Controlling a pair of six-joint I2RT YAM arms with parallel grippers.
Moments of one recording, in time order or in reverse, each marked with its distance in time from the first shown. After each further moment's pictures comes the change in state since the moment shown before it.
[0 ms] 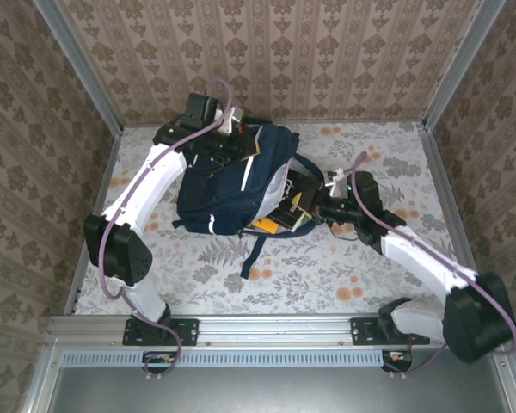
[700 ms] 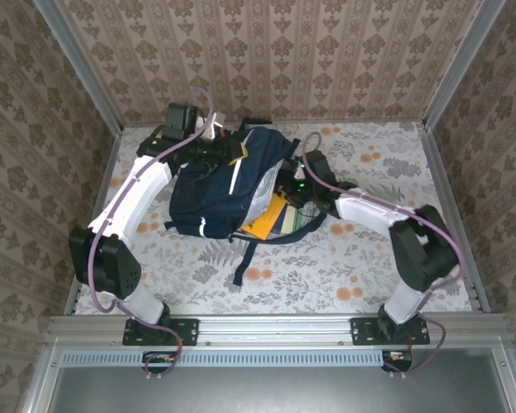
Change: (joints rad) left arm 0.092 -0.117 -0.202 0.137 0.098 -0.087; right arm 0.087 0.393 0.328 -0.107 0.248 -0.105
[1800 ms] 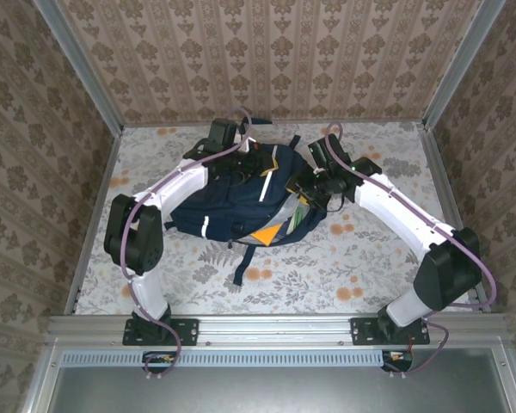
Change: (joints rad) left arm -0.138 0.240 -0.085 0.352 0.005 -0.164; right arm 0.009 -0.092 0.301 -0.732 0.125 0.133
